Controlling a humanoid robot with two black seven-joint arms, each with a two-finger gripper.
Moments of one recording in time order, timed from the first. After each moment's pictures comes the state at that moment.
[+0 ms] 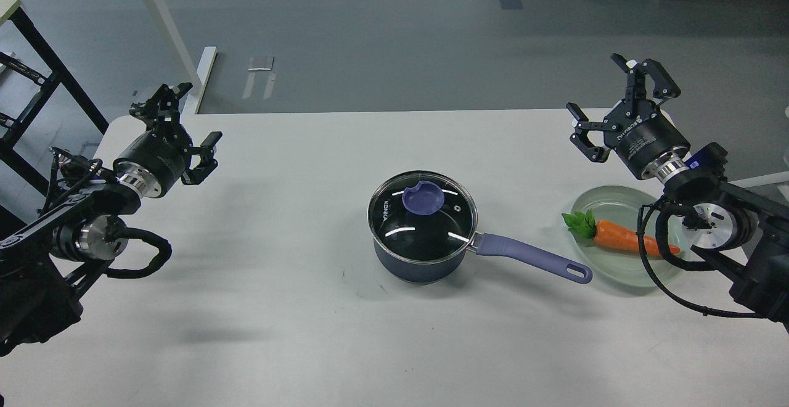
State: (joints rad) left arm -0.60 0.51 -0.68 -0.86 0.17 -0.22 -0.29; right arm 0.79 -0.54 0.29 0.83 0.22 0.42 0.49
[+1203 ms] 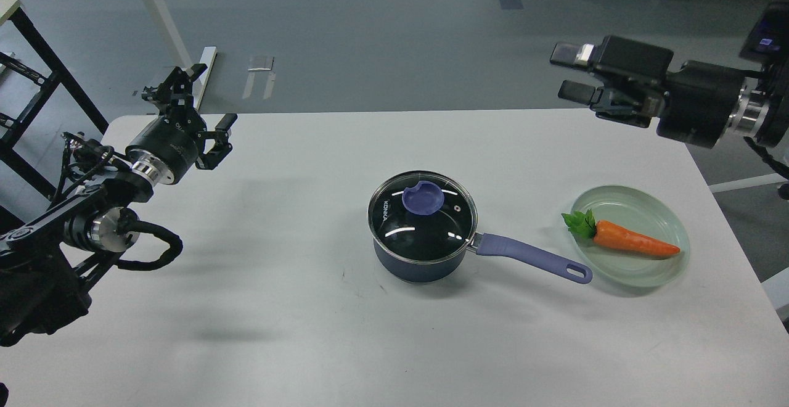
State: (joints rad) left arm -0.63 0.50 -0.66 -0.91 0.20 -0.22 -0.35; right arm 1.13 -1.03 0.19 1.47 -0.88 0.41 0.49
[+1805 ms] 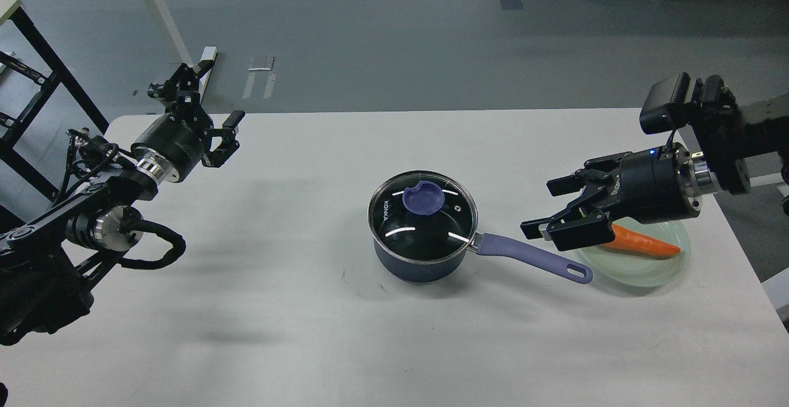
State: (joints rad) left arm -0.63 0.51 -0.66 -0.96 0.21 -0.22 -0.35; right arm 1.45 -0.95 -0.29 1.63 -1.69 0.34 0.49
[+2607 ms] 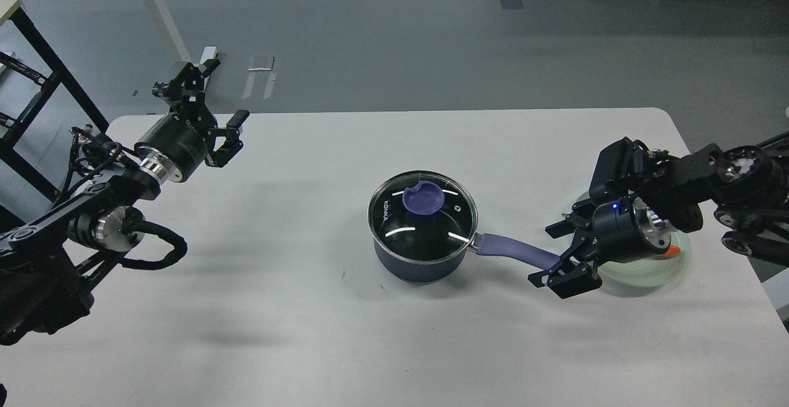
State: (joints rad) left arm -0.63 0.51 -0.66 -0.97 0.22 -0.22 -0.35; right arm 1.36 -0.80 -0.40 1.45 -1.79 0.27 0.49
